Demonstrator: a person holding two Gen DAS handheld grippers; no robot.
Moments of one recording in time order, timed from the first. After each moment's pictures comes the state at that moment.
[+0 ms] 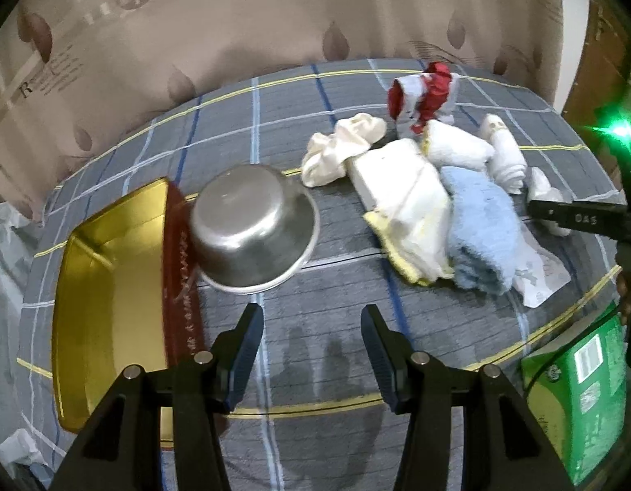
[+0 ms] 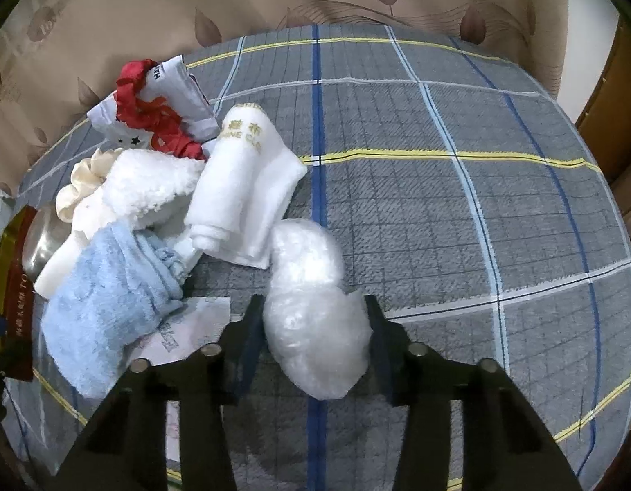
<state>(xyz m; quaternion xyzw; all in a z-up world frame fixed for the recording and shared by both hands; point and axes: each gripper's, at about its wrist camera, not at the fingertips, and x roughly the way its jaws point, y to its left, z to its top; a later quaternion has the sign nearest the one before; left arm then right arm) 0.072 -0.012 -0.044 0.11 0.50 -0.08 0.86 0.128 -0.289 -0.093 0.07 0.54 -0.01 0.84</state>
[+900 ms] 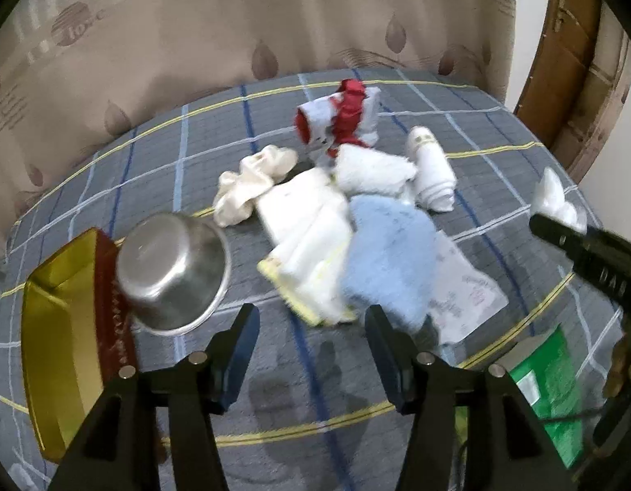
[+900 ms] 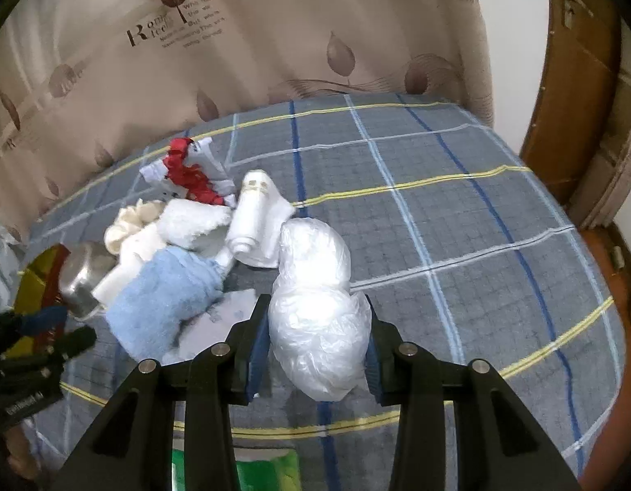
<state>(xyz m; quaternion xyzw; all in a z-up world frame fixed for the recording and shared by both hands) 0.083 -0.073 -0.031 0.10 0.49 -0.17 0.85 0.051 -0.289 -0.032 0.10 0.44 -0.06 0.89</state>
